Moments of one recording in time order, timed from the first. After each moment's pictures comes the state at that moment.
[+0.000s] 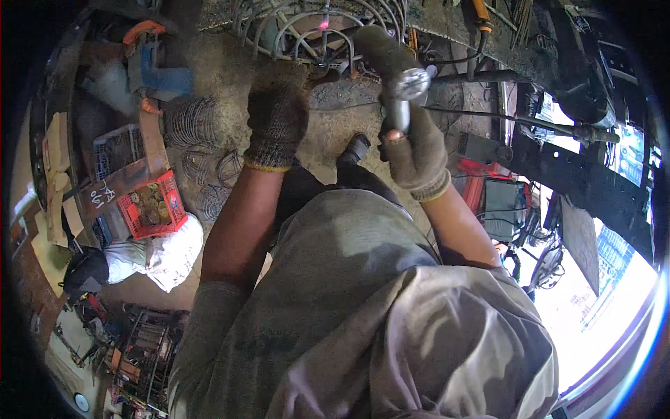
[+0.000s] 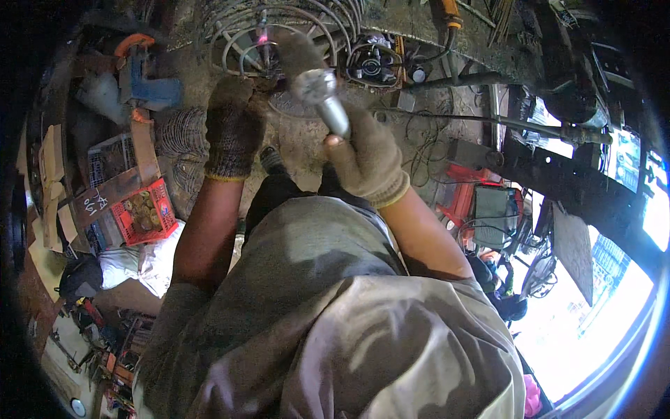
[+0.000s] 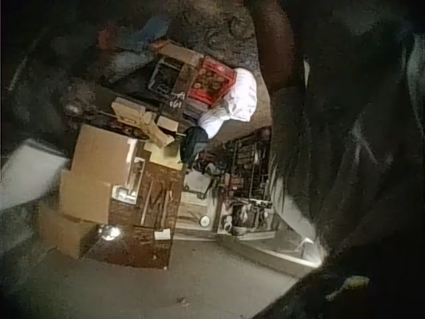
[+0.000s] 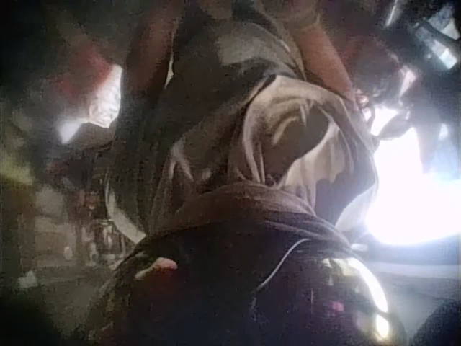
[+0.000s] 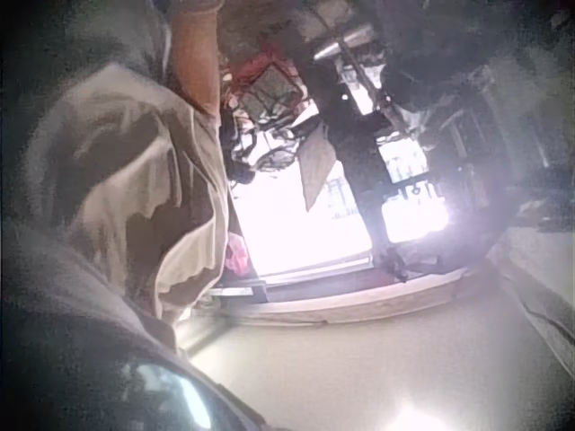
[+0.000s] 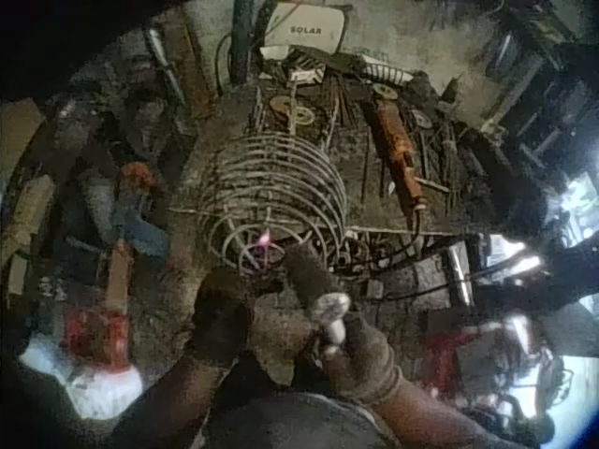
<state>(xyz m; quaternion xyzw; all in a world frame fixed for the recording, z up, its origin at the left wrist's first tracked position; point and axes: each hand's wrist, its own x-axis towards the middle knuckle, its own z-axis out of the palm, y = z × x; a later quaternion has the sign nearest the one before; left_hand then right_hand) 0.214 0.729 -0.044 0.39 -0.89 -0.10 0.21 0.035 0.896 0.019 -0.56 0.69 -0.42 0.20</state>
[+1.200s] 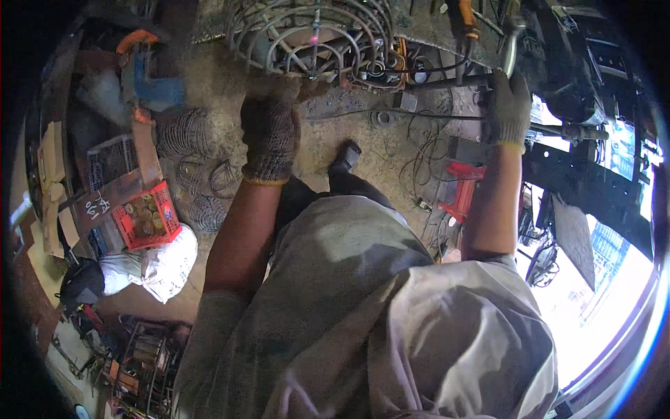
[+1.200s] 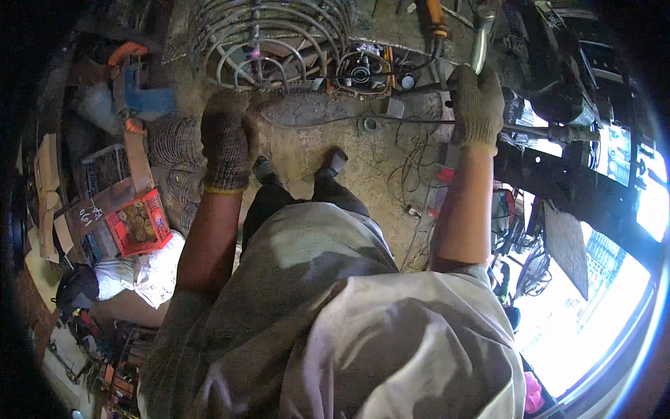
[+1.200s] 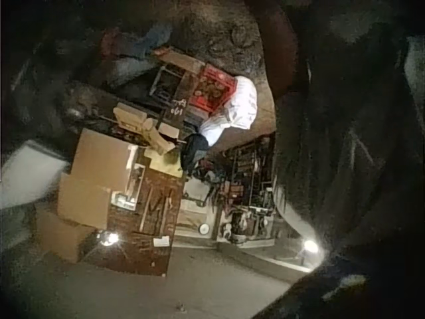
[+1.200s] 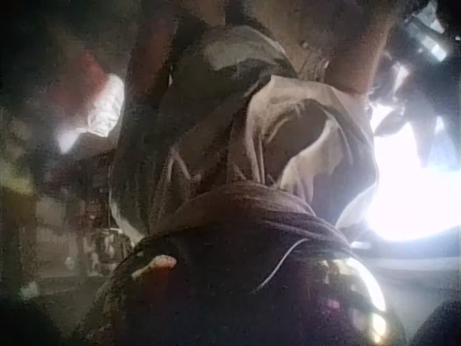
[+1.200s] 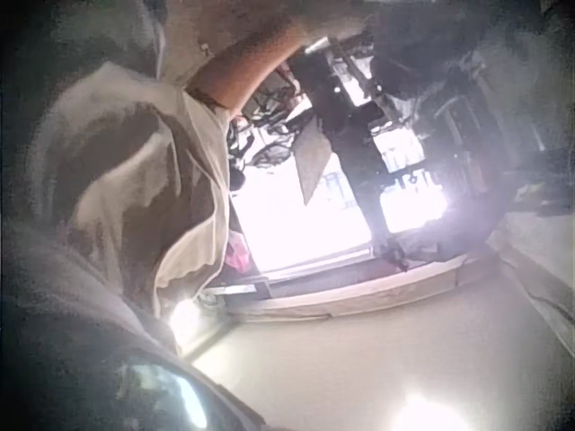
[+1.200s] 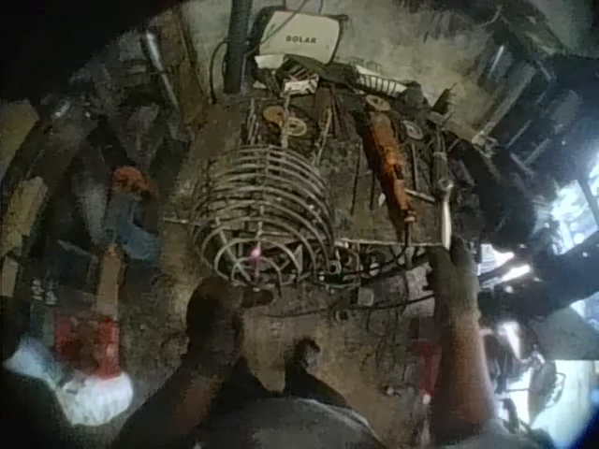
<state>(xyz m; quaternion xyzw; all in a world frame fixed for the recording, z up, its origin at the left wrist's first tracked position) 0.204 0.737 -0.054 0.53 -0.62 -0.48 0.33 -0.126 0.869 0.076 -0.29 0.93 -0.22 0.03</state>
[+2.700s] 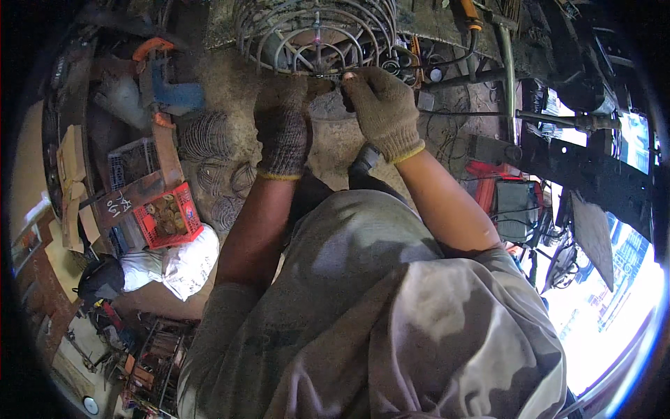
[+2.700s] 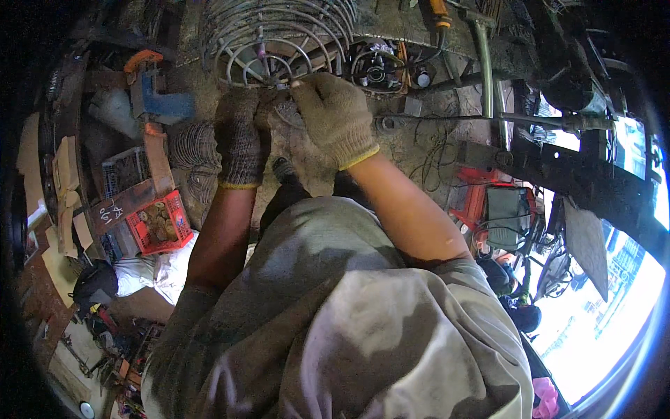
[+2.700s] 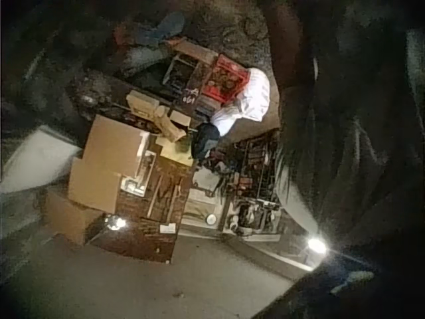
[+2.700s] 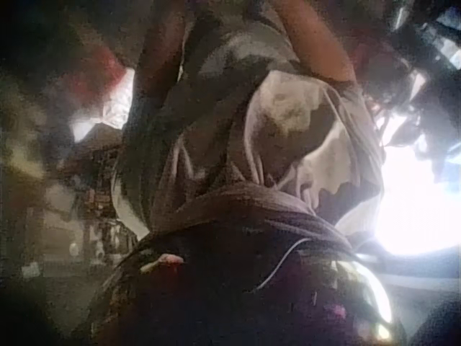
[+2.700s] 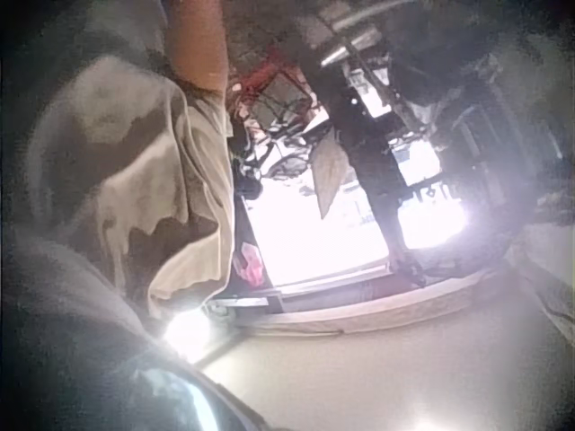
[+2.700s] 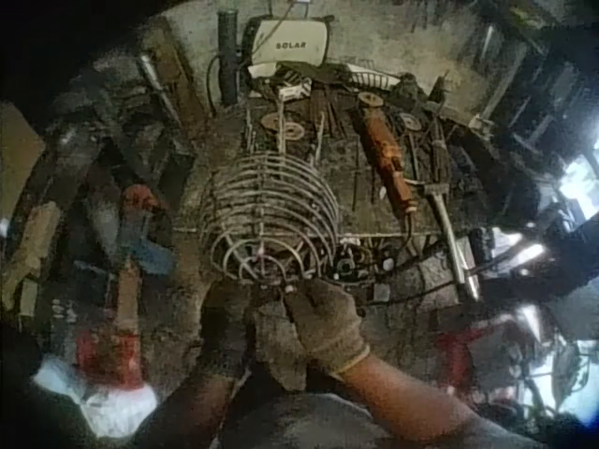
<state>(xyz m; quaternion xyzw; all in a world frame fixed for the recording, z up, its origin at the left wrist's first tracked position) 0.207 0.739 -0.034 0.42 -0.84 -0.17 0.30 0.050 0.819 0.010 -0.42 0.72 -0.48 0.27</state>
